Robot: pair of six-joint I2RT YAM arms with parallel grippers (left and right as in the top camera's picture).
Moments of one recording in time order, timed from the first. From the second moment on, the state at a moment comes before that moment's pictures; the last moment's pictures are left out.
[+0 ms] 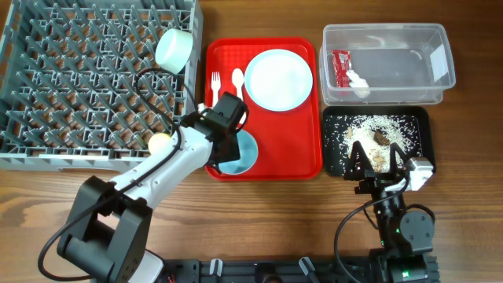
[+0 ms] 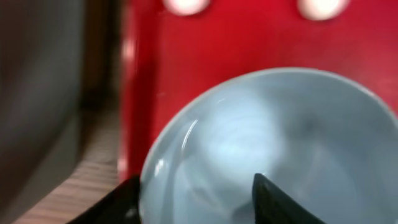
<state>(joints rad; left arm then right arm) -0.54 1.67 1.03 -0.74 -0.09 -0.66 0.11 0.01 0.01 0.01 0.03 0.39</state>
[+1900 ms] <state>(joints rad) -0.36 1.89 1.46 -1.35 -1.27 -0.89 0.11 0.01 0.01 0.01 0.03 0.39</state>
